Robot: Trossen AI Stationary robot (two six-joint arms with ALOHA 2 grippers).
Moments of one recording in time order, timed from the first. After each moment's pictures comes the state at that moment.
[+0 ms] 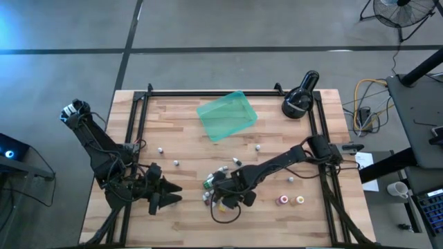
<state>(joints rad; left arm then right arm) -0.90 1.08 0.93 -0.26 -0.76 -1.27 0.32 2.16 1.61 -0.70 0.01 -0.71</state>
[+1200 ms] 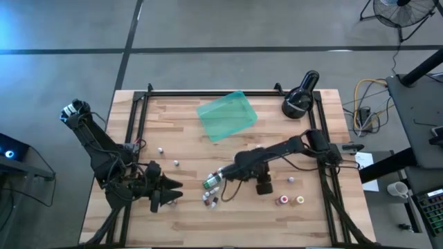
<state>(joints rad) -0.89 1.08 0.93 -0.26 -0.84 -1.25 0.20 2.16 1.68 -1.57 -0.11 0.15</state>
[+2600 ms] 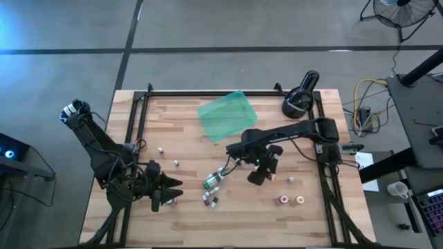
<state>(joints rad) -0.89 1.08 0.93 -0.29 -0.85 -1.23 0.05 2.00 1.57 -1.57 -0.51 0.57</state>
